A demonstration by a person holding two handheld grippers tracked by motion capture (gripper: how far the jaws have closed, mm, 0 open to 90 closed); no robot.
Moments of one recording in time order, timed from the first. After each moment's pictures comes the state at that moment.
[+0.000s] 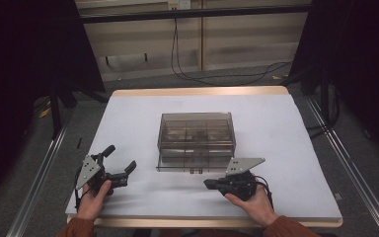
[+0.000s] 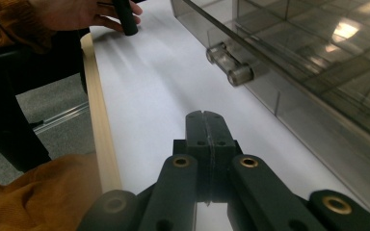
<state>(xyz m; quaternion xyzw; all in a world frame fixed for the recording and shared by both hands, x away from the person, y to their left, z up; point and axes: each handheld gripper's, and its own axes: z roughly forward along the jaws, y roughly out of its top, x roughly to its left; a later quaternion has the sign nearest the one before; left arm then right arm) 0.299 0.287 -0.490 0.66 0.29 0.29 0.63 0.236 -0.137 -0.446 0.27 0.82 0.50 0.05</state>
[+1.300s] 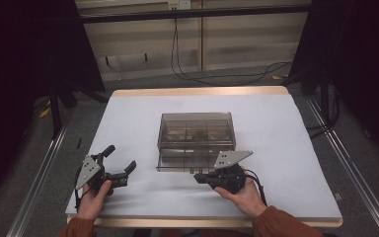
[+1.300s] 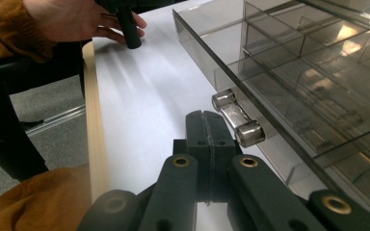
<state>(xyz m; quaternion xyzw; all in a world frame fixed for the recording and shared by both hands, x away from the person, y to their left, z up) 0.298 0.286 -0.491 0.66 0.29 0.29 0.63 0.254 -0.113 -0.438 0.25 0.83 0.50 0.05</state>
